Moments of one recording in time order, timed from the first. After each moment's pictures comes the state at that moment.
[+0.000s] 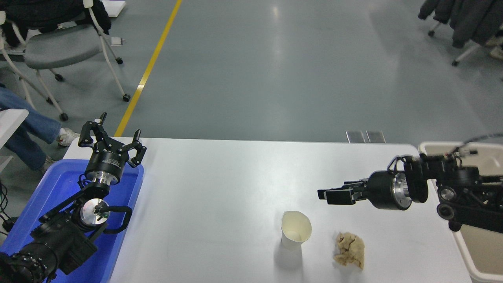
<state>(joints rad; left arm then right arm) -0.59 0.29 -0.81 -0.47 -0.06 -0.50 -0.60 1.35 -0.68 -0.42 1.51 -1.22 0.06 0.11</state>
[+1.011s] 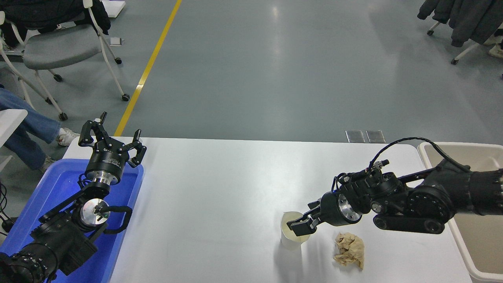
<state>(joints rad) -0.59 0.29 -0.81 -0.47 -0.06 -0.50 -0.60 1.31 -0.33 -0.58 1.23 -1.24 0.03 0.16</state>
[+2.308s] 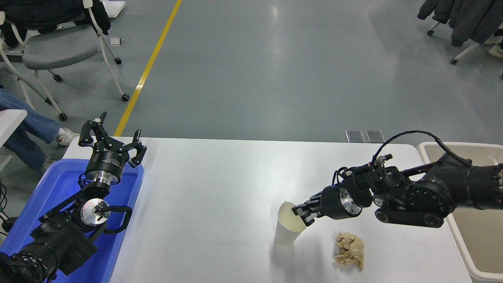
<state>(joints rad) -0.59 0.29 -0.81 -0.47 -0.06 -0.50 -0.60 1.43 -0.38 -0.62 1.25 -1.22 0.02 0.25</state>
